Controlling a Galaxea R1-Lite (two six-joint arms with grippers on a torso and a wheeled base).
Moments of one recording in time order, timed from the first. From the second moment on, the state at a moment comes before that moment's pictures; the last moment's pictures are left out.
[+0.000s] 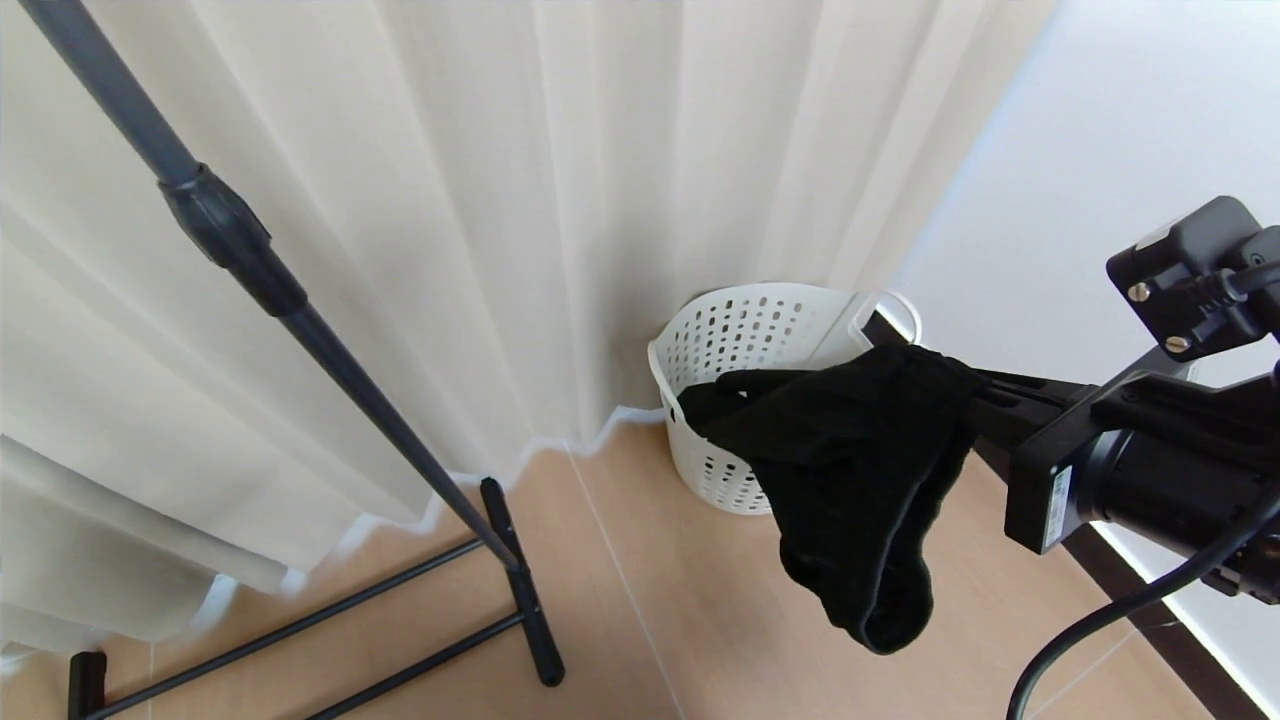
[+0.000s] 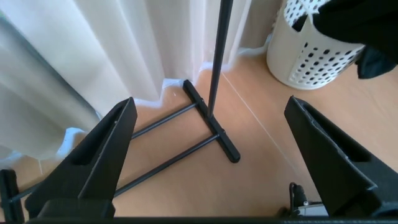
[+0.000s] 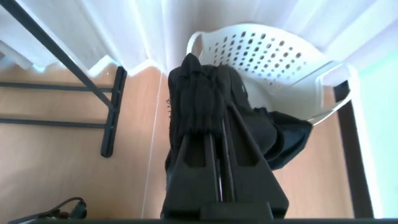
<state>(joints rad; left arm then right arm) 0.00 0.00 -0.01 0.03 -0.07 0.04 0.80 1.28 -0.74 -0.35 -0.40 -0.13</state>
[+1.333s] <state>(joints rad) 0.00 0.00 -0.01 0.02 -0.07 0.04 0.77 1.27 -0.72 -0.35 -0.40 -0.13</state>
